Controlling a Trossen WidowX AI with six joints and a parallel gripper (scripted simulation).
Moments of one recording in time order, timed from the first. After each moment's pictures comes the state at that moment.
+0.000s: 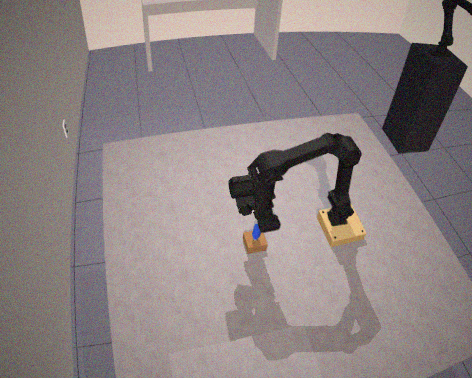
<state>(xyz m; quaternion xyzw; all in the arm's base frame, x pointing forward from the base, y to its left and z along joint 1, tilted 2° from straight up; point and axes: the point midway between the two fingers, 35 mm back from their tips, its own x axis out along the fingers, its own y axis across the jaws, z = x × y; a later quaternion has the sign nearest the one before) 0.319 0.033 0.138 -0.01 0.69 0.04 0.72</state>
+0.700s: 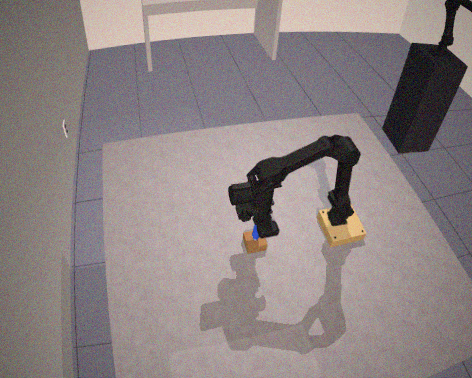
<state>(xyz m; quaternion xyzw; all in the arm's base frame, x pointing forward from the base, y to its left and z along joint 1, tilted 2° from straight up) 0.319 0.035 0.108 -0.01 0.69 0.04 0.72</state>
